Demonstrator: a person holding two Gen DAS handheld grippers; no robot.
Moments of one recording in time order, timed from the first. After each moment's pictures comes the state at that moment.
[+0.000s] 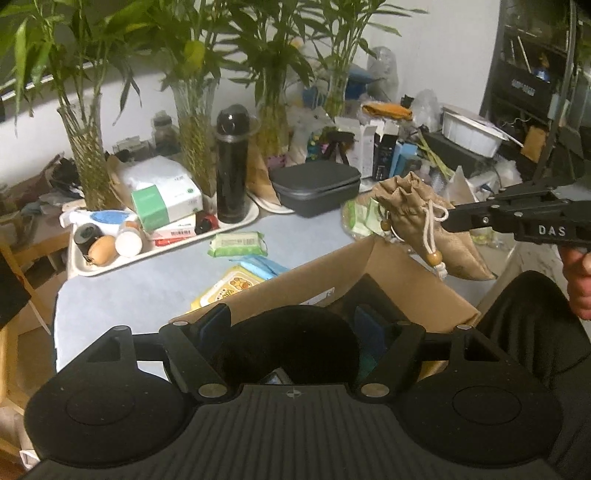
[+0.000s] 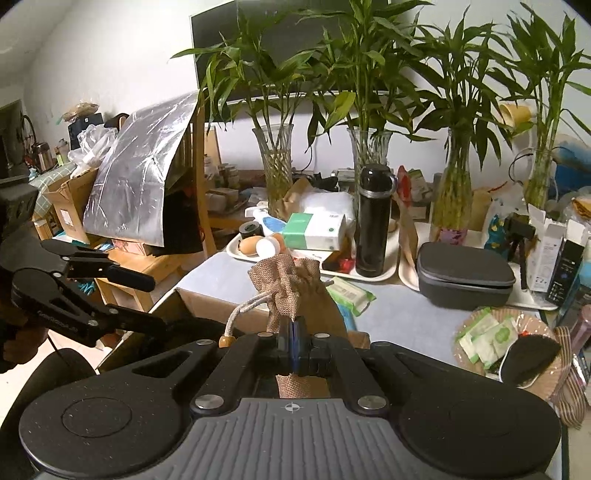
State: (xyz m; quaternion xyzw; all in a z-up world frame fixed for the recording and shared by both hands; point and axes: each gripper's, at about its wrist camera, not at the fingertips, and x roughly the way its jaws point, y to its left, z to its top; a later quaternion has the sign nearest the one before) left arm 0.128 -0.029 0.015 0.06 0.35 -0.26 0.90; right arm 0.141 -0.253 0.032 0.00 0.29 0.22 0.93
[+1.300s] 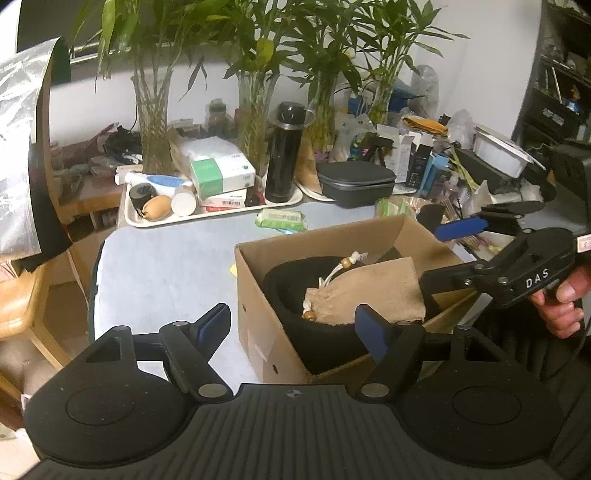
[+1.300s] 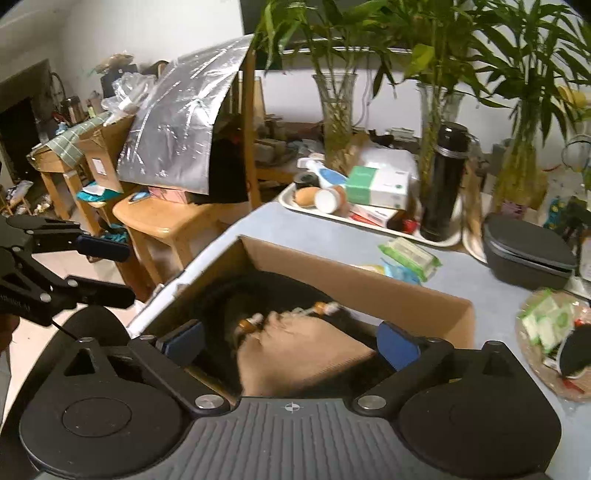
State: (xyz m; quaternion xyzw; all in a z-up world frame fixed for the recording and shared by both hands) left arm 0.075 0.026 0.011 0.00 0.35 -0.19 0.91; right arm 0.141 -0.182 -0.001 -0.04 0.36 0.27 0.89
